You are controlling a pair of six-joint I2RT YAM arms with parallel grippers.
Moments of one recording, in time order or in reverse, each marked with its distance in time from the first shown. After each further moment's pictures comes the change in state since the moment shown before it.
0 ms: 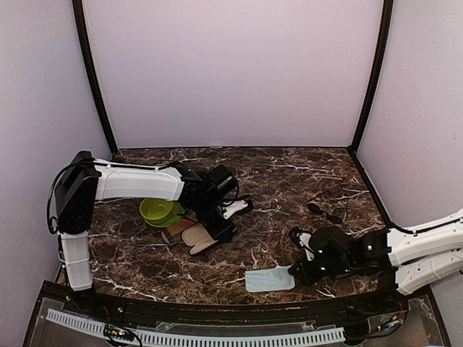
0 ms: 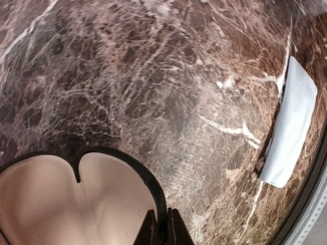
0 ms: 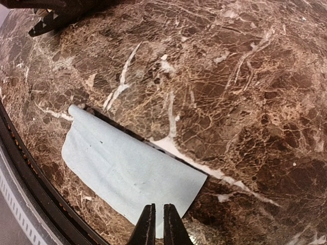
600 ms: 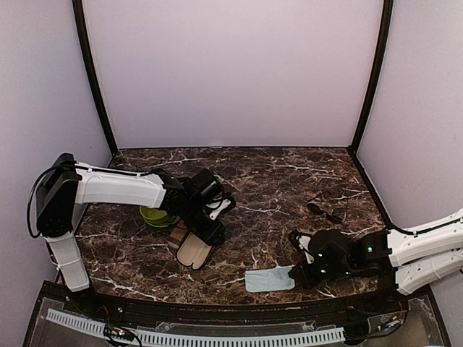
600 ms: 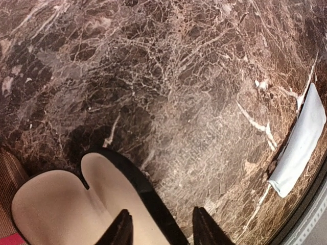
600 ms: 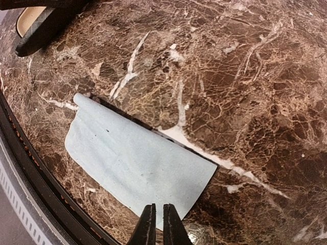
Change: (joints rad) left arm 0.019 -0.150 -0.217 0.130 -0.077 -0.244; right arm 0.033 -0.002 0.000 -0.018 0.005 0.016
